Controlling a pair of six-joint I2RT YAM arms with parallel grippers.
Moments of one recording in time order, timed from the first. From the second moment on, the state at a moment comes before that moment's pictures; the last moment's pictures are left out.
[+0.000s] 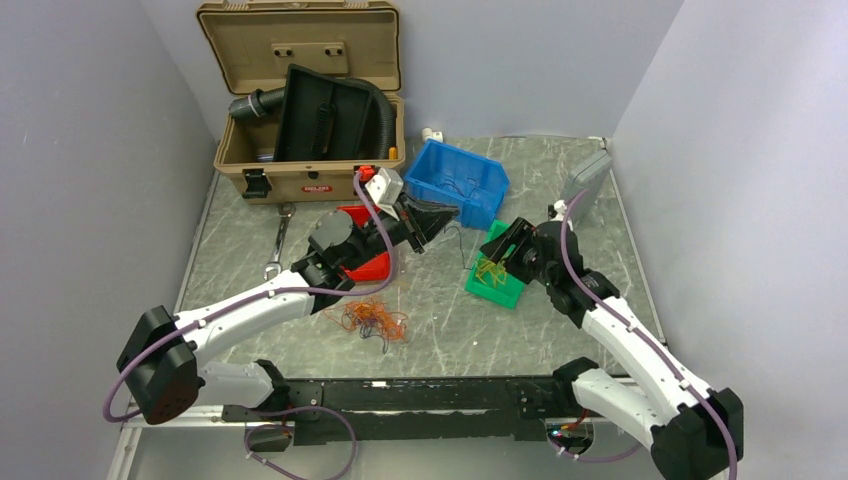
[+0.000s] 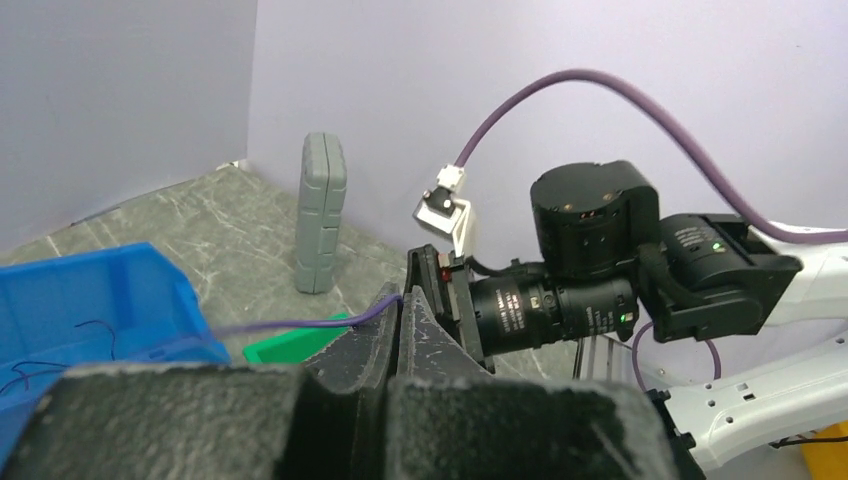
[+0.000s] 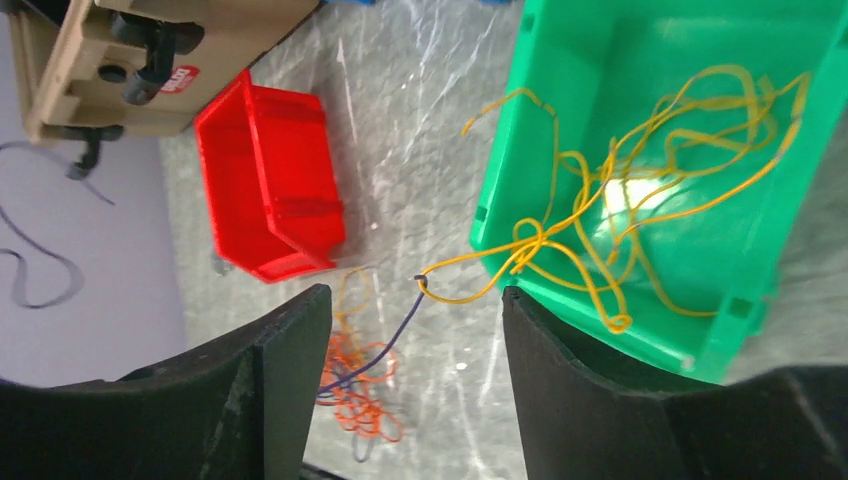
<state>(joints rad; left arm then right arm) -0.85 1.26 0.87 0.69 0.23 -0.37 0.41 0.90 0.69 -0.35 0.02 0.84</state>
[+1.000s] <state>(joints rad) -0.85 1.26 0.87 0.64 0.21 -0.36 0.47 0.93 0.51 -0.17 -0.02 1.42</state>
